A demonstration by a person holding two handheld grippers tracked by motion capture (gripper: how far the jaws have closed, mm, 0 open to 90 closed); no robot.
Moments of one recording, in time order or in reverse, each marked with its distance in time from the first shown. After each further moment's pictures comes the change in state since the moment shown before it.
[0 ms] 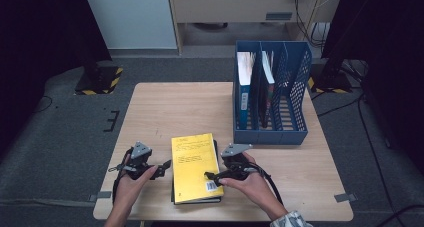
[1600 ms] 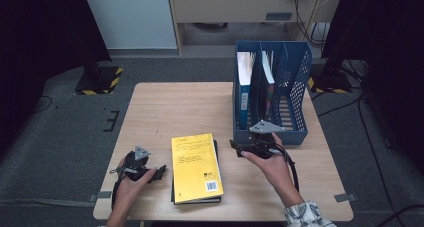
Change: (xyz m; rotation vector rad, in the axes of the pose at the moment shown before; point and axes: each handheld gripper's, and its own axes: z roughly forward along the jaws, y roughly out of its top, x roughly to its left) left arm 0.023 -0.030 0.020 0.118 0.134 -0.001; right arm -0.057 0.026 -0.062 -0.194 -0.278 0.051
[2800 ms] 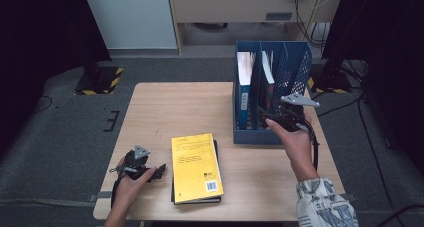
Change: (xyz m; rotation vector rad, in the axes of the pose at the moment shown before) left arm 0.003 0.001 0.001 0.002 0.001 0.001; right arm -0.067 0.055 -0.044 -0.105 -0.234 0.109
